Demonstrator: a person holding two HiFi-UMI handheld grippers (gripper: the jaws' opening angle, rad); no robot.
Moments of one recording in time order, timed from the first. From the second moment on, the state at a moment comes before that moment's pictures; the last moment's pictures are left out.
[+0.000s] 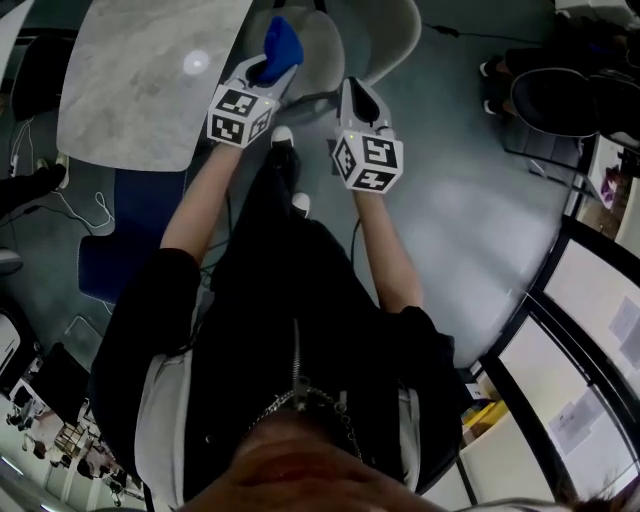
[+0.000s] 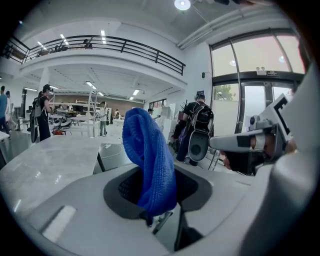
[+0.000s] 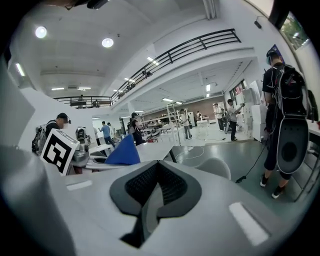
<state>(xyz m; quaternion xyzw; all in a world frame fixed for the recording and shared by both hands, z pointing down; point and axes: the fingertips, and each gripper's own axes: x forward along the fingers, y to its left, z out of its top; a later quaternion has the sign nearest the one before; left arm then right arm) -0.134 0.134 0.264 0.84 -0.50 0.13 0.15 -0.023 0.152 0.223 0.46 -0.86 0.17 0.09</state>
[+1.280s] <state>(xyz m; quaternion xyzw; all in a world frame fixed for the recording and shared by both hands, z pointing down) -0.040 -0.158 0.422 0.89 -0.39 0.20 0.11 0.036 -0.071 0.341 0.51 -0.82 0.22 0.13</state>
